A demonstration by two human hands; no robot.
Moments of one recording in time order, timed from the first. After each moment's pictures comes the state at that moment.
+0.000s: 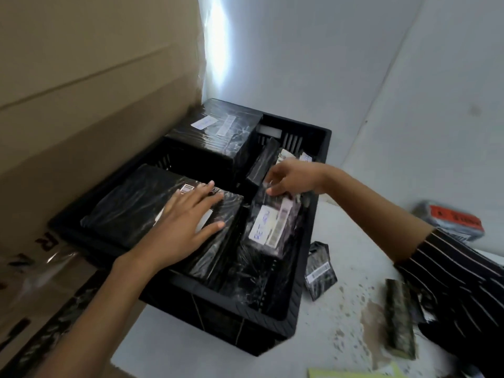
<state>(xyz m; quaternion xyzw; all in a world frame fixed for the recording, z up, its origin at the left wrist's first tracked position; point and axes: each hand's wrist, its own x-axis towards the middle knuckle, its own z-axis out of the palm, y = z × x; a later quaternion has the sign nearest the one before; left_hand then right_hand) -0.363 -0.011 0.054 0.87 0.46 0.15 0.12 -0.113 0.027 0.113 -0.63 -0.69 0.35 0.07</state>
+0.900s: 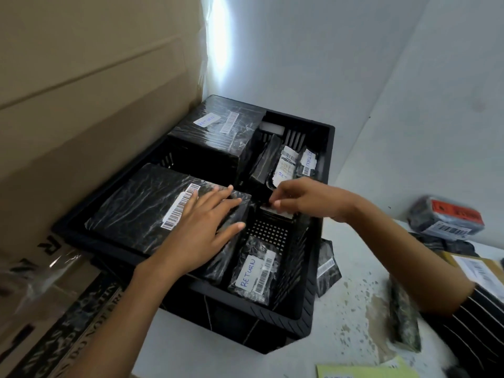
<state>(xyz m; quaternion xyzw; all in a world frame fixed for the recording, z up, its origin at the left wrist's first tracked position) -0.349 -0.019 0.057 0.87 0.43 0.17 0.17 -0.114 -0.017 0.098 -0.60 -0.68 0.39 0.14</state>
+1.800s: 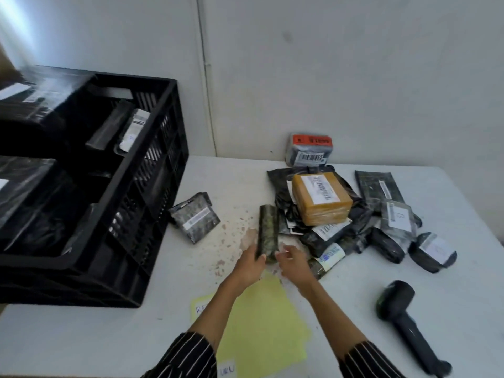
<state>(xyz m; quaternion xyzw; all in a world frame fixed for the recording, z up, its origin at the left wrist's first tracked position) -0.036 -0.220 -0.111 0.67 0.46 0.00 0.58 0.081 -0.288 -0.135 -0.81 -0.26 0.38 0.35</state>
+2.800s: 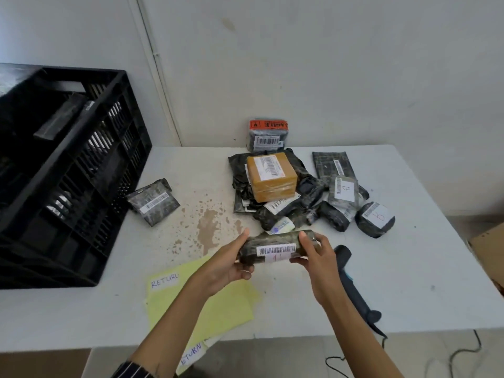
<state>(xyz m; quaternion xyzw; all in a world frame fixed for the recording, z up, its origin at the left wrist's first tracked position) -0.011 -0.310 -0.068 0.43 0.38 0.03 0.82 0.135 -0.434 -0.074 -0.66 -0.09 0.35 0.66</state>
